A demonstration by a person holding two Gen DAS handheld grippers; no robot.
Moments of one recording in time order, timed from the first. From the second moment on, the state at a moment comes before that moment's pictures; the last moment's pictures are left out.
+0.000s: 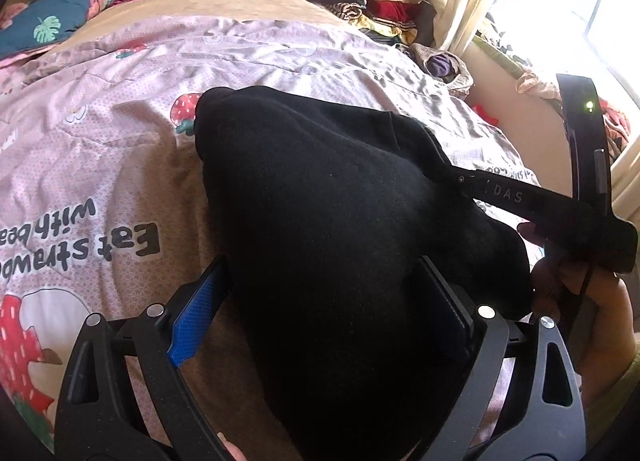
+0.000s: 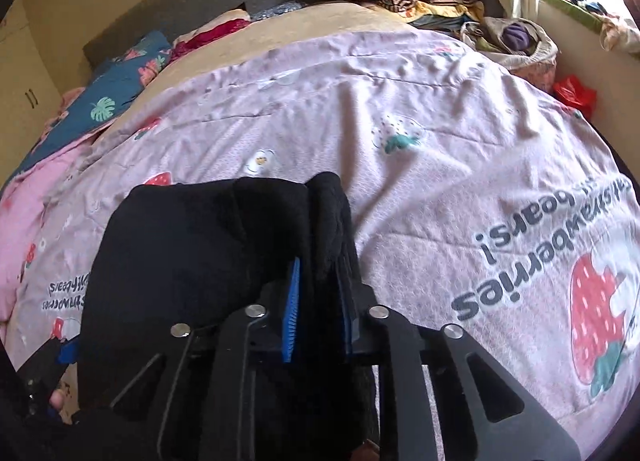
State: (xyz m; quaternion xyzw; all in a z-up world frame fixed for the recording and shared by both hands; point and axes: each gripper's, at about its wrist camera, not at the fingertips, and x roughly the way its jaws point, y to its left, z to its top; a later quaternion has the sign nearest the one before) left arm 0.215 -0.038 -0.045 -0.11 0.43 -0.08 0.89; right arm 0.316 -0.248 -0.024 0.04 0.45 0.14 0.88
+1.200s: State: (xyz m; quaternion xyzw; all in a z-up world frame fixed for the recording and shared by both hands) left arm 0.123 -0.044 0.010 -0.12 0.38 -0.09 0.91; right arm 0.115 -0.293 0.079 0.05 0.31 0.17 0.94
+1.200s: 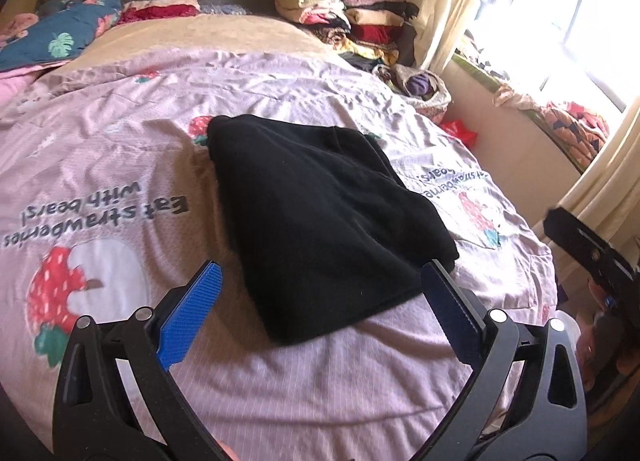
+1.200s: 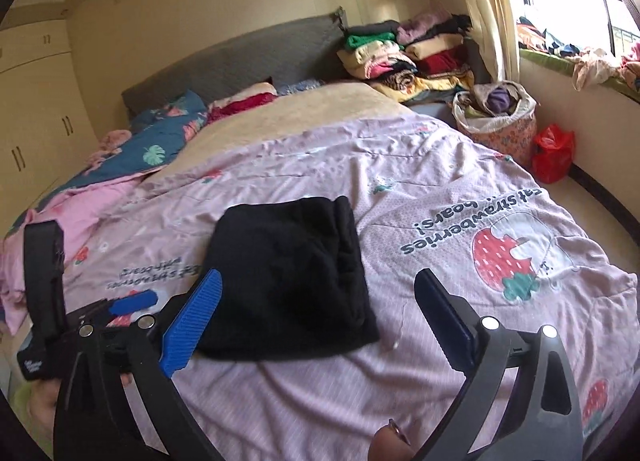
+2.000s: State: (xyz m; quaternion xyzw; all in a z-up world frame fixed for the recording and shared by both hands) left arm 0.021 -0.028 -0.014 -0.09 0.36 -0.08 0.93; right arm 0.001 -0.286 0.016 0.03 0.30 0.13 0.95
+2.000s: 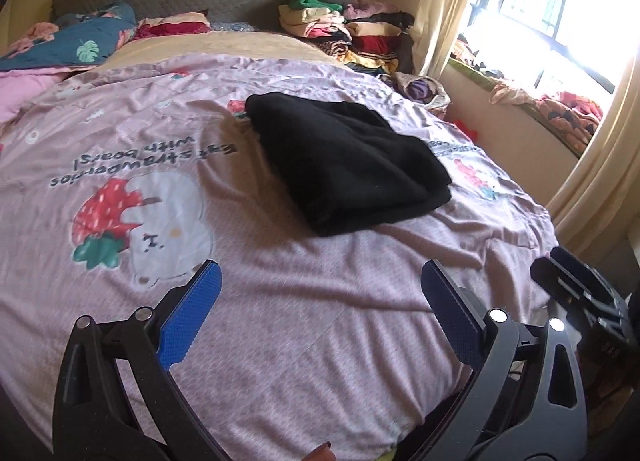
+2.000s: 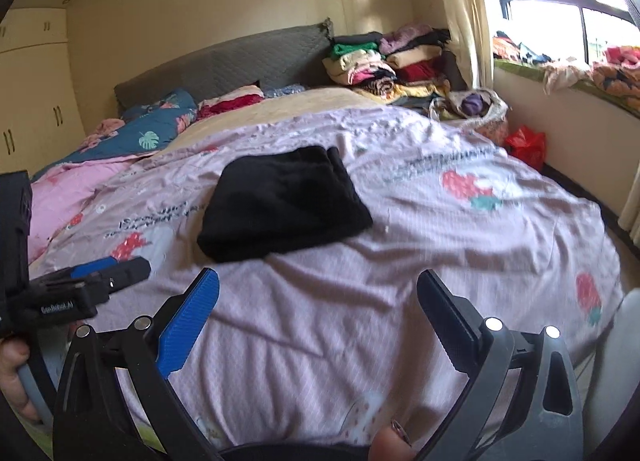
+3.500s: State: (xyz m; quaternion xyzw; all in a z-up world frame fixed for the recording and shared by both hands) left arm 0.015 -0.026 -0.015 -0.07 0.37 -0.06 0.93; right arm -0.006 -0.287 0.013 0.03 0.31 0.11 0.94
